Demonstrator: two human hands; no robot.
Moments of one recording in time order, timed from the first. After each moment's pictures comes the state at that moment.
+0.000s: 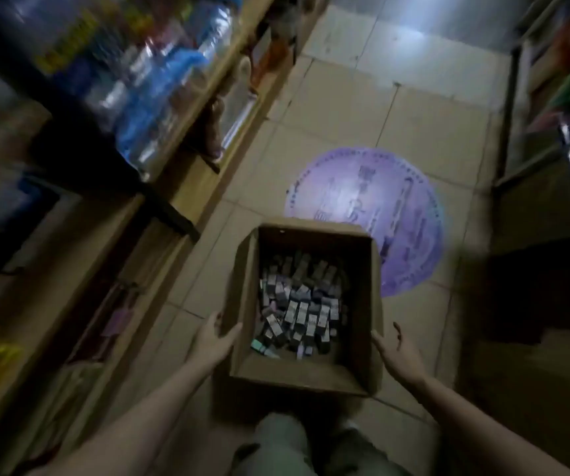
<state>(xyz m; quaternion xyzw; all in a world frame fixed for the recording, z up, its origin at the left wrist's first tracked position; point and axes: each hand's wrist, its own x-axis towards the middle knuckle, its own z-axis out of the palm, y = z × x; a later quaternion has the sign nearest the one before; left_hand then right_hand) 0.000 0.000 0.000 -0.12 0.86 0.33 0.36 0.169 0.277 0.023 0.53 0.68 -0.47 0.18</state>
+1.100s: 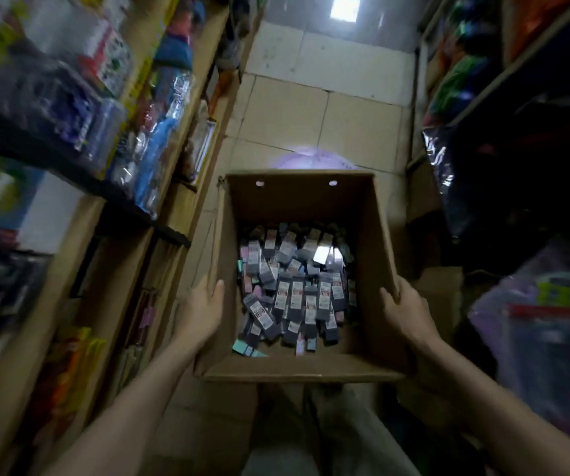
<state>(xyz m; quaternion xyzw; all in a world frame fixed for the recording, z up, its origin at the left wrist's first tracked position) 0.005 0.030 0.380 0.07 0.92 0.27 0.28 0.210 0.282 0.388 0.54 0.72 -0.42 0.09</state>
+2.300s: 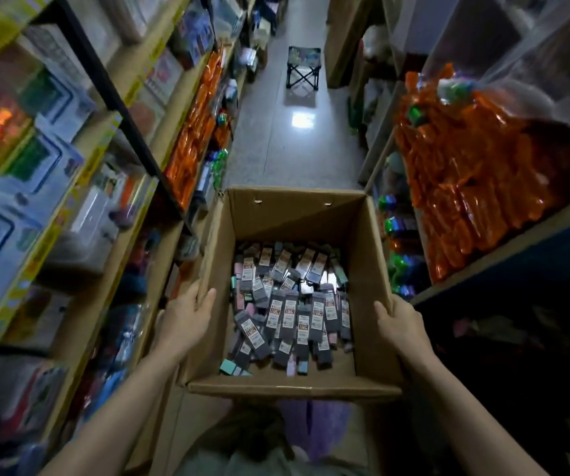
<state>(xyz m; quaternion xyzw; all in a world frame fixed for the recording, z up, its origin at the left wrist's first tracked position) -0.376 0.481 0.550 0.21 0.90 0.31 0.20 -0.135 0.705 0.560 0.58 0.72 -0.37 -0.04</state>
